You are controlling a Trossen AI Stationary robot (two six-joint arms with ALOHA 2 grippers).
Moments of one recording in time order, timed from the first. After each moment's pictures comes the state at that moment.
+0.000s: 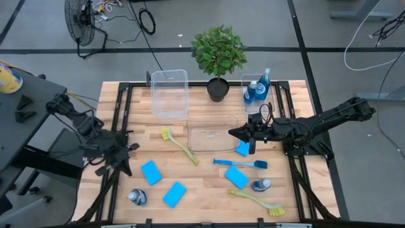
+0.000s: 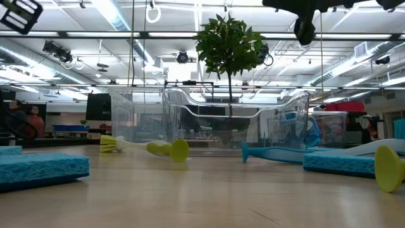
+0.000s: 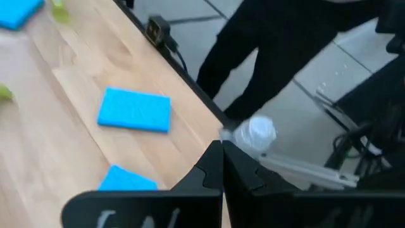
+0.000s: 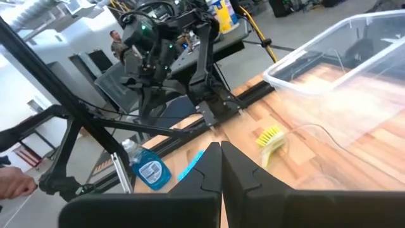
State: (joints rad) left arm -0.62 0.47 0.55 -0.58 0.26 -0.23; right arm 0.26 0.98 0.59 0.29 0.33 0.56
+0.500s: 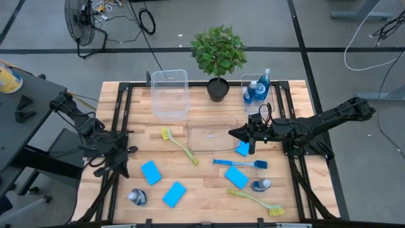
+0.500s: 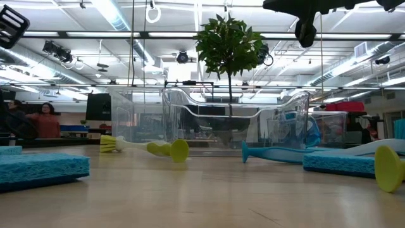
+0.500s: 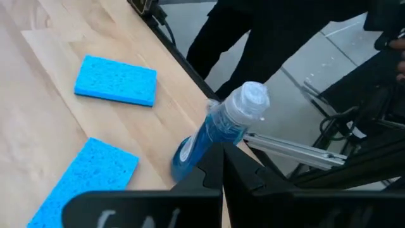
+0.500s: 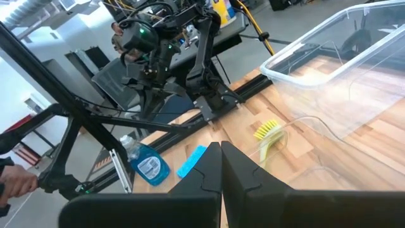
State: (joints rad) left arm -0.68 0.43 0.49 -0.60 0.26 -0.30; right arm 0.26 0.98 0.59 0.26 0.33 0.59
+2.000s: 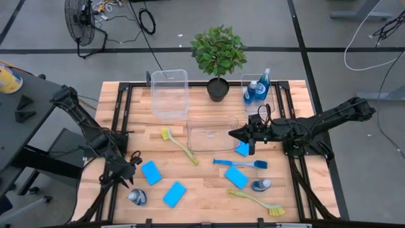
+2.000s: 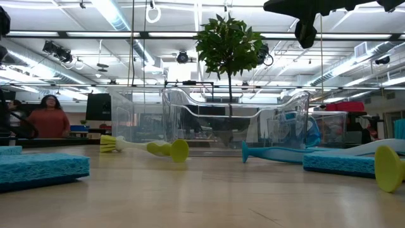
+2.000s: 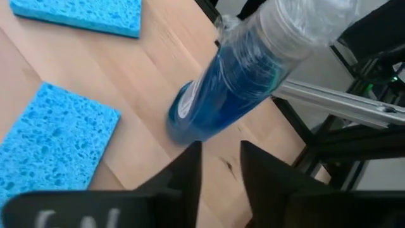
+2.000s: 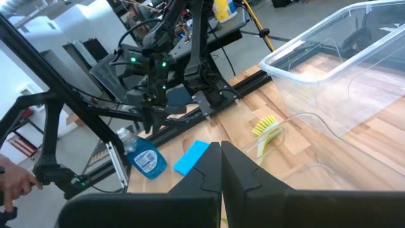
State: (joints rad) left arm -0.83 0.73 0.42 -0.46 0.22 -0.33; right arm 0.26 0.98 0.59 0.24 0.32 0.56
